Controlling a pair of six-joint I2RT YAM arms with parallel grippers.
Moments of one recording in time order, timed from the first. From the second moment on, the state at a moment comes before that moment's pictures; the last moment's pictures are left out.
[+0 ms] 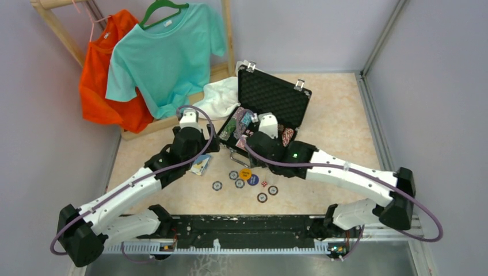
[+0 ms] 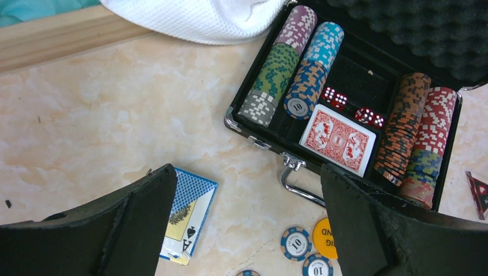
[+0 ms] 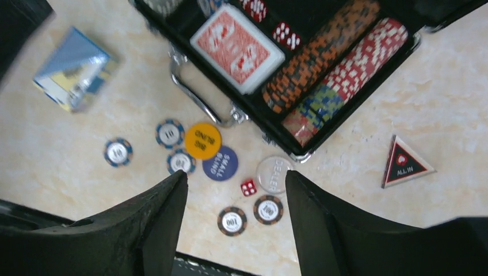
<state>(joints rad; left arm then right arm) -0.74 1.00 0.74 -0.23 -0.53 -0.49 1.13 1.24 1.18 -0.78 0.63 0.66</state>
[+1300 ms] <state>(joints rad) -0.72 1.02 0.65 -0.21 -0.35 -0.55 1.16 1.44 0.80 -0.57 0.19 0.78</state>
